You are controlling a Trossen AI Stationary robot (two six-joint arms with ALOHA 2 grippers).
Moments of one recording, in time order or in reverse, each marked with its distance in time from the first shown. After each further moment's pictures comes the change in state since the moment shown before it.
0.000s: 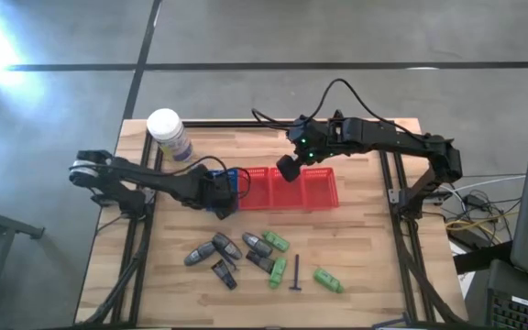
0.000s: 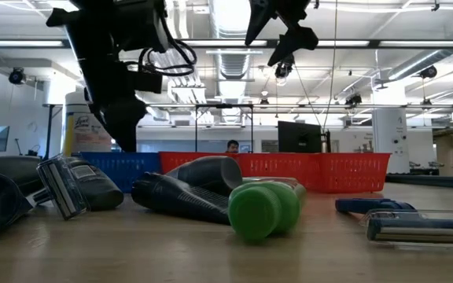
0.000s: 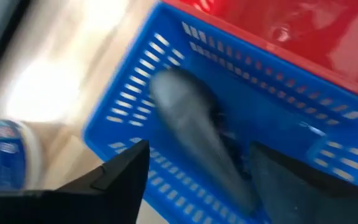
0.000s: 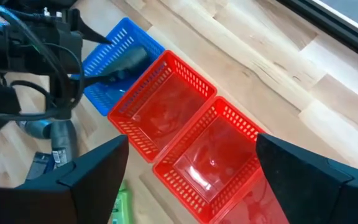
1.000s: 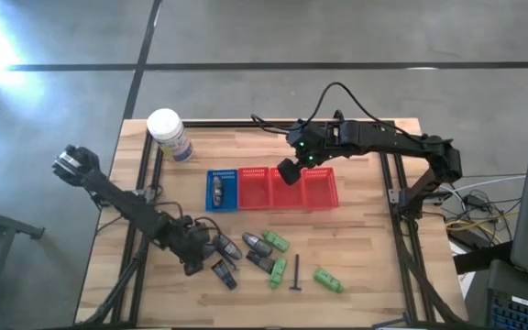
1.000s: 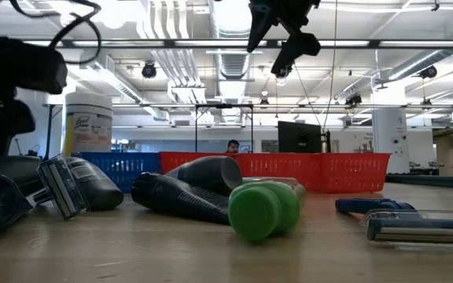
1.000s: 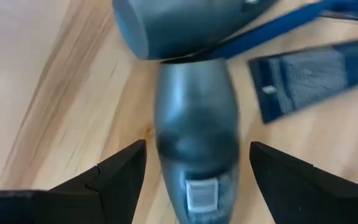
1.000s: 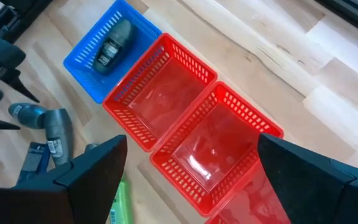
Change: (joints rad) left arm -0.527 -0.162 -0.272 0.282 0.410 -0.400; right arm 0.002 0.002 -0.044 0.004 -0.025 0.016
